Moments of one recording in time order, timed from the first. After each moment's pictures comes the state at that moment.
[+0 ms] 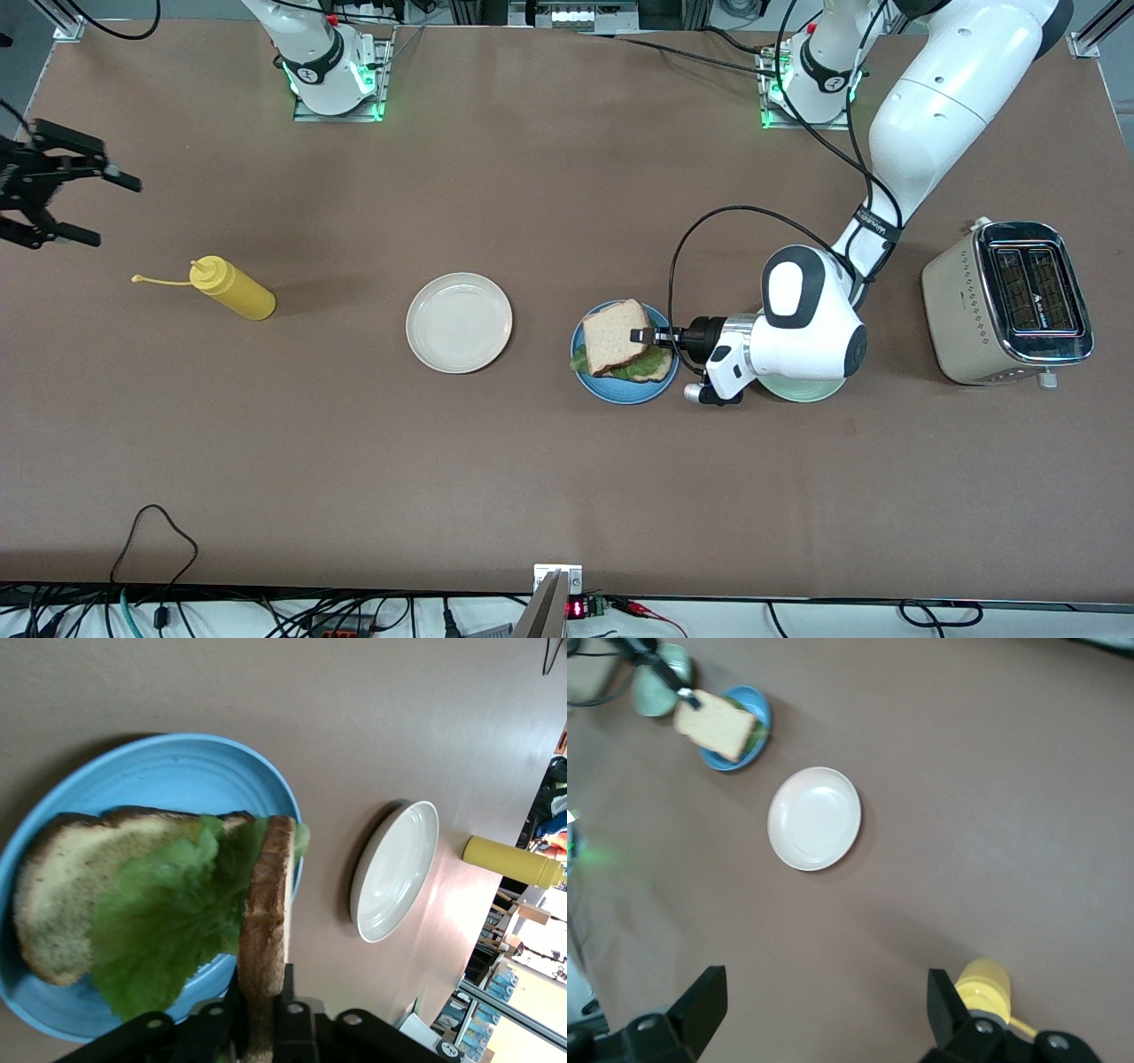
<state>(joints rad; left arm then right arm) 0.08 0.80 -0.52 -1.60 -0.65 2.21 0.06 -0.46 0.00 0.27 -1.68 0.42 1.58 -0.76</state>
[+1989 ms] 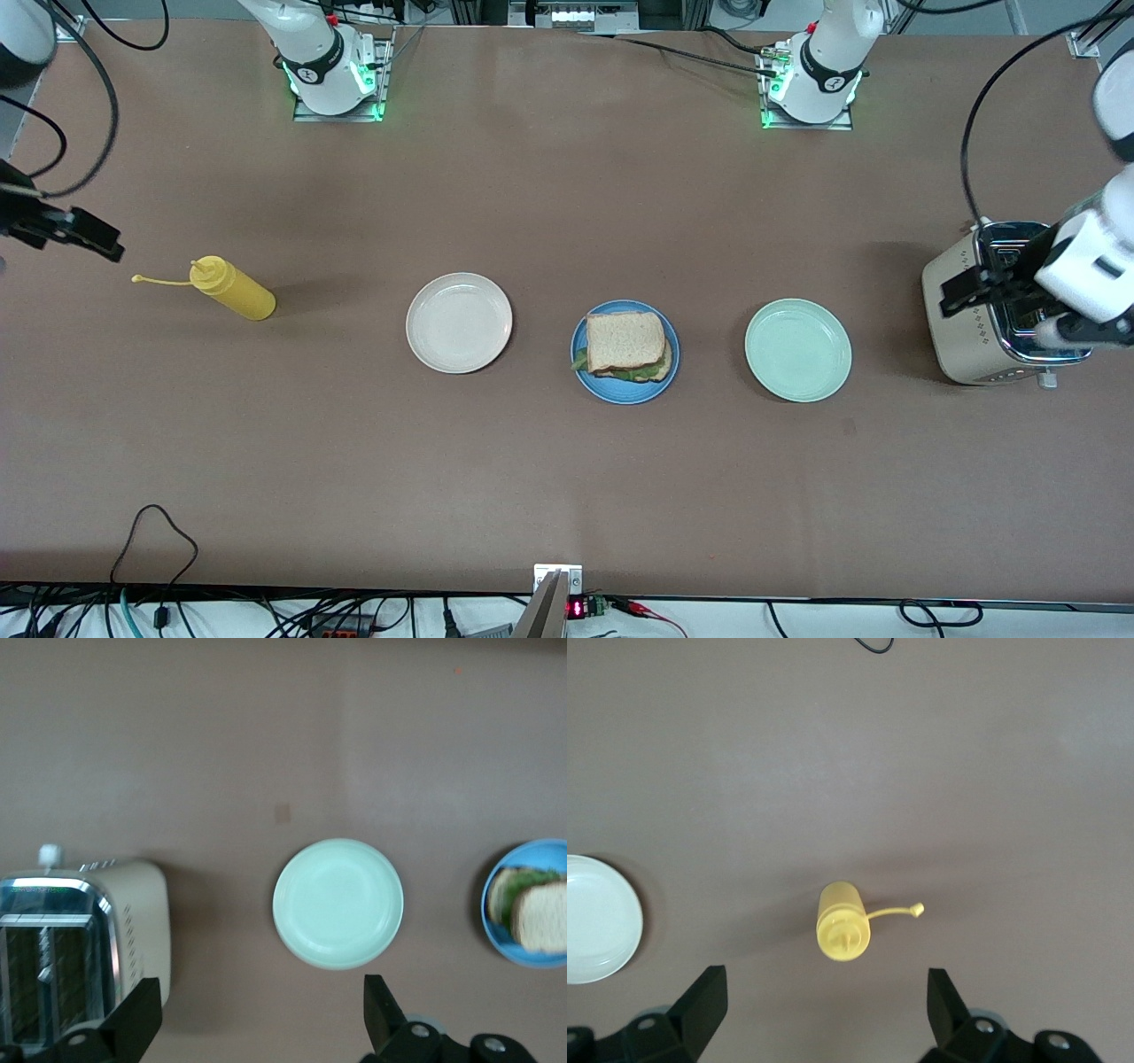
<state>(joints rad) 0.02 0.18 -0.04 -1.48 0.01 1.67 -0.05 -0.15 0.00 0.06 -1.68 -0.07 1.72 0.07</state>
